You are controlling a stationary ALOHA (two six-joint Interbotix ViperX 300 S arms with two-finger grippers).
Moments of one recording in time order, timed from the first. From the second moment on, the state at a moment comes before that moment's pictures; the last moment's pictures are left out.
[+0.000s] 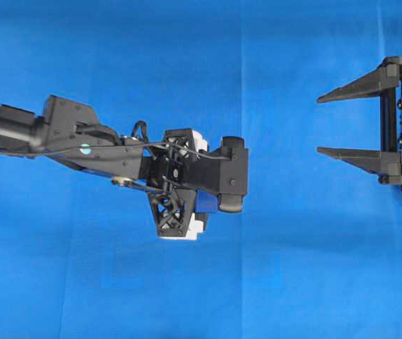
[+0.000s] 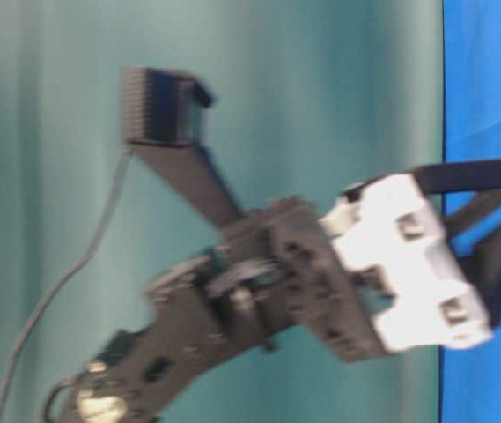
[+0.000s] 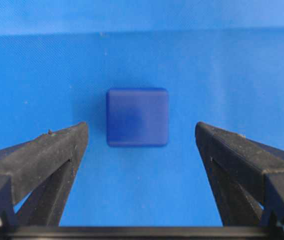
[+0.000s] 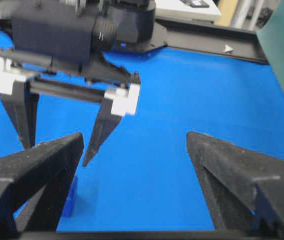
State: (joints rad) left arm -0.12 0.25 0.23 0.02 0.52 -0.09; right arm -0.01 -0.87 1.16 0.00 -0.22 0.01
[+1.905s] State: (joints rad) left arm -0.12 0.39 0.24 0.02 0.42 -0.09; right arm -0.01 -0.84 1.16 0.00 -0.22 0.01
